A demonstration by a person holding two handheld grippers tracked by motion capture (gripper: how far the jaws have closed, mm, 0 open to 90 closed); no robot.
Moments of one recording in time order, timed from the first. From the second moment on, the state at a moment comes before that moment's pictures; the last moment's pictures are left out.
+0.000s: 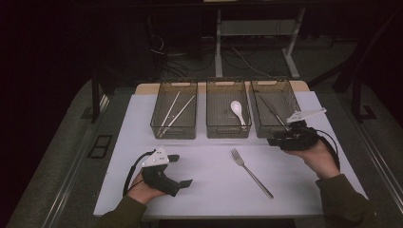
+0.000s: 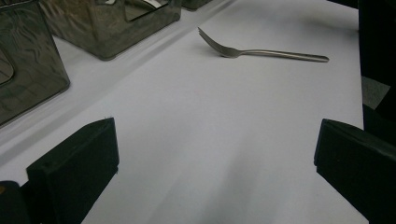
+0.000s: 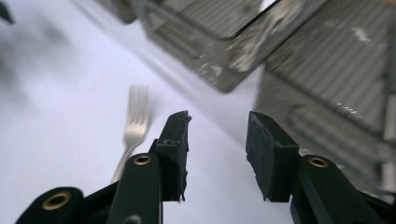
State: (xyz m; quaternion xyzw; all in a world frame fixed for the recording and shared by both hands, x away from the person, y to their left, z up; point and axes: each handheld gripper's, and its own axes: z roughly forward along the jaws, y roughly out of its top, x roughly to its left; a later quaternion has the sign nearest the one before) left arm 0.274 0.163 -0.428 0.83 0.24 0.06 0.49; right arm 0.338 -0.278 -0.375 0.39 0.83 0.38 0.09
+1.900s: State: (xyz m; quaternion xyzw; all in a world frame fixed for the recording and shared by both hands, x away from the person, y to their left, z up) left arm 0.272 0.161 -0.428 0.83 0.24 0.06 0.49; right arm 0.296 -0.204 -0.436 0.31 0.91 0.28 0.05
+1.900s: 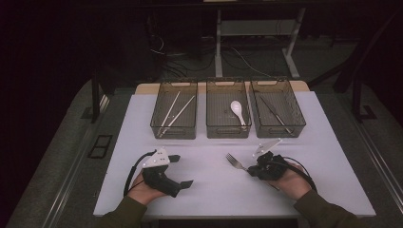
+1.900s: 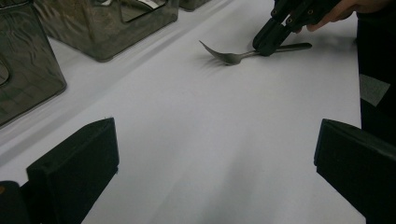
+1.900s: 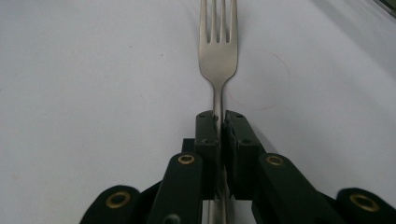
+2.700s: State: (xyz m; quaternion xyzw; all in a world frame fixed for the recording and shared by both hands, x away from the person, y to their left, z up) left arm 0.272 0.161 -0.427 0.83 0.24 0.06 0.49; right arm 0.305 -0.234 -0.406 0.33 0.87 0.36 0.06
